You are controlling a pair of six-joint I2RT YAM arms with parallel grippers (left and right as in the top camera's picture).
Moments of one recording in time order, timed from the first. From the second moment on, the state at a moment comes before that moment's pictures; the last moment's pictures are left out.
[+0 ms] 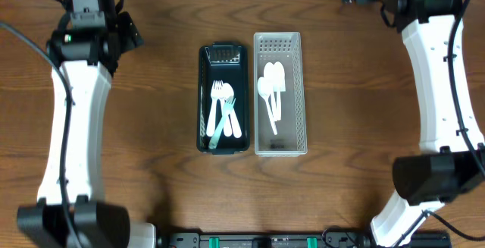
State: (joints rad) left arm 0.04 1.58 1.60 -0.93 -0.35 -0.36; right arm 0.09 1.89 2.05 -0.88 0.09 -0.04
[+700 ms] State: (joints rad) left arm 0.04 0.44 0.40 -0.37 -0.35 -0.25; right arm 0.08 0.91 0.63 -0.15 0.24 0.04
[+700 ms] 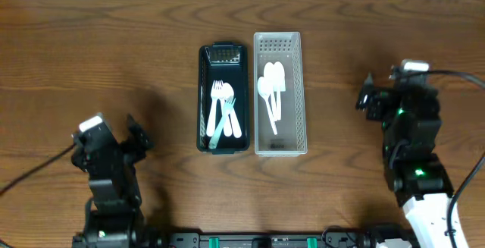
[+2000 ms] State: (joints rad) left arm -0.01 0.40 0.38 -0.33 -0.35 -0.25; right arm 0.10 0.42 0.58 -0.60 0.25 0.04
